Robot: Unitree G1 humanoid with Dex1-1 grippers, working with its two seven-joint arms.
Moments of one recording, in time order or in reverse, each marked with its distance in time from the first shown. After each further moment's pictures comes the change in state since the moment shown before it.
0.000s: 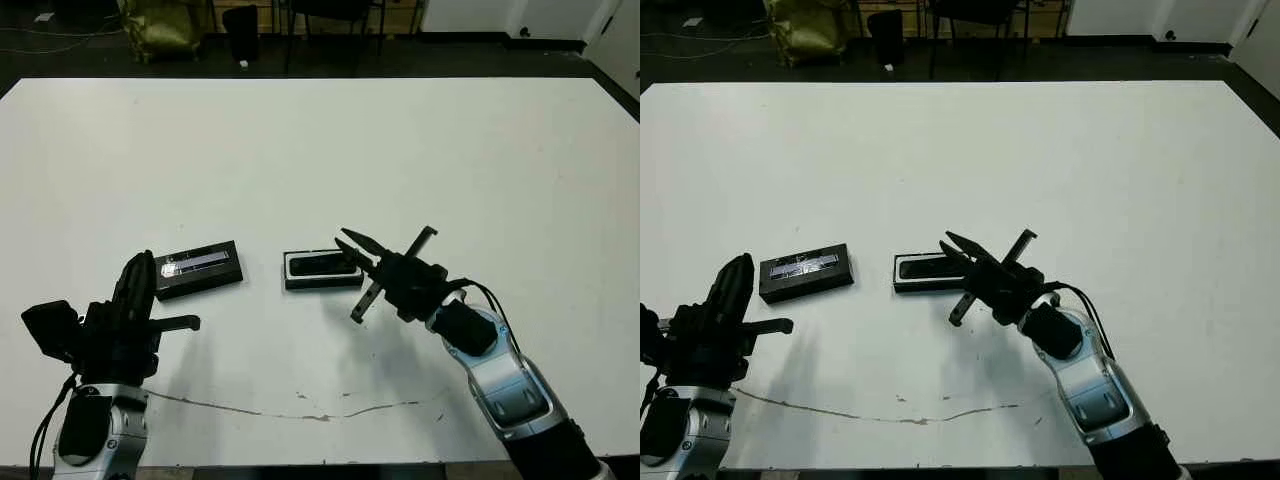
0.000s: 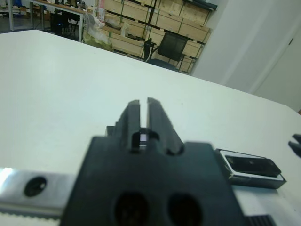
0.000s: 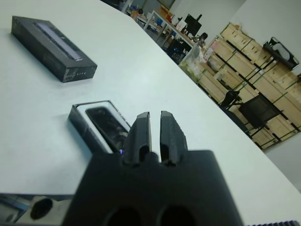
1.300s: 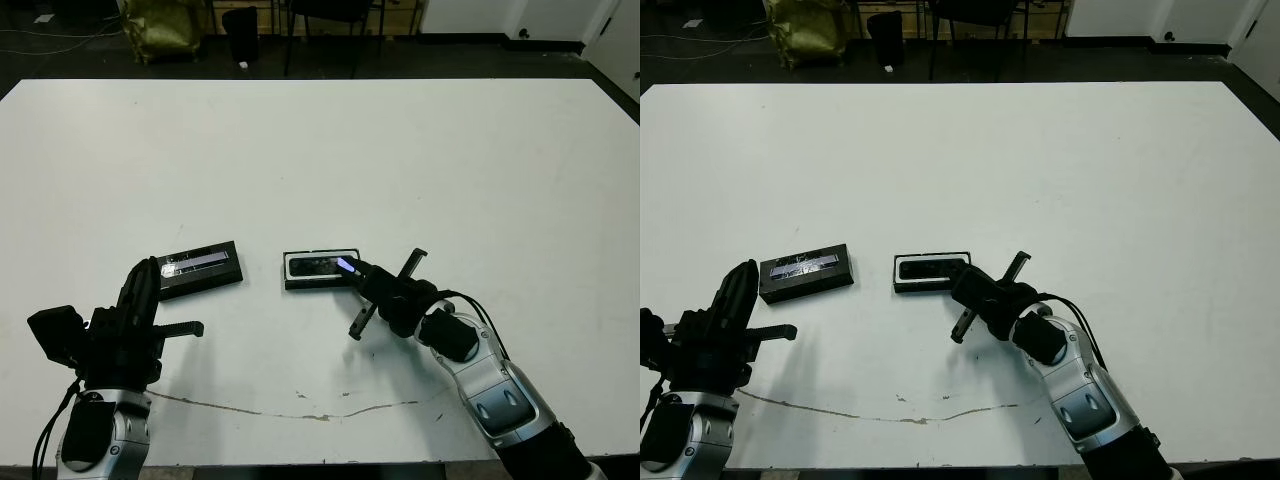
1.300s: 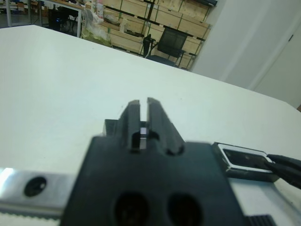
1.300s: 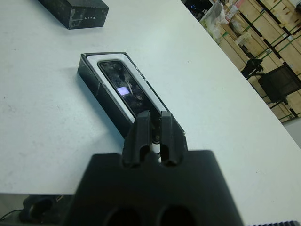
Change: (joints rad) left arm 0.025 -0.002 -0.016 -0.003 0.005 0.000 0.000; right arm -0.008 0.002 0.065 0.018 -0.081 0.201 0.033
